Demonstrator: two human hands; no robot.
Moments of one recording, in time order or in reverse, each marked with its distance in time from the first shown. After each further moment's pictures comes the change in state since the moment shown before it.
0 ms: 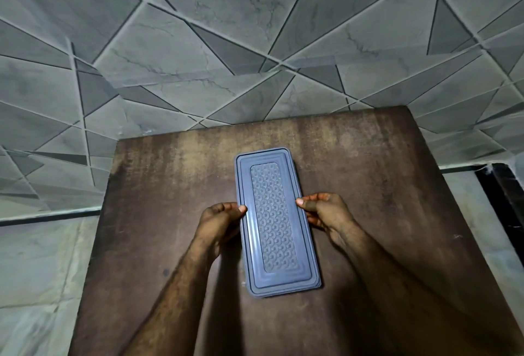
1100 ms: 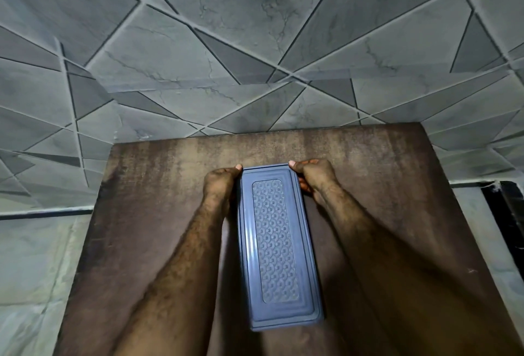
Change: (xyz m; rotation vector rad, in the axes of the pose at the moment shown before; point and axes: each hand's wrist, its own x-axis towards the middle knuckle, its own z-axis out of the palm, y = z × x) left_hand 0.080 0.083 0.036 -0.147 0.203 0.124; right_hand 0.089 -0.086 0.041 -0.041 0.097 -0.102
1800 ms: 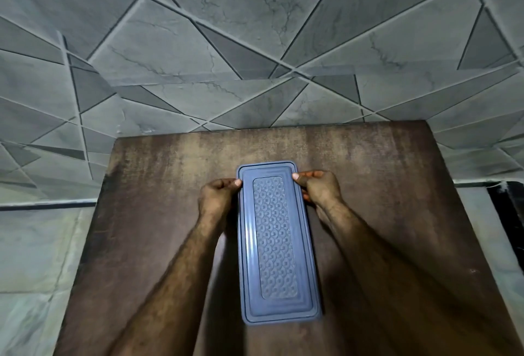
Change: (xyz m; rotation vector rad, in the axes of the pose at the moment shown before) left_hand -0.018 -0.029 -0.024 0.193 0.029 0.069; right_hand -0.017 0.031 -0.007 -0.004 0.014 0.000
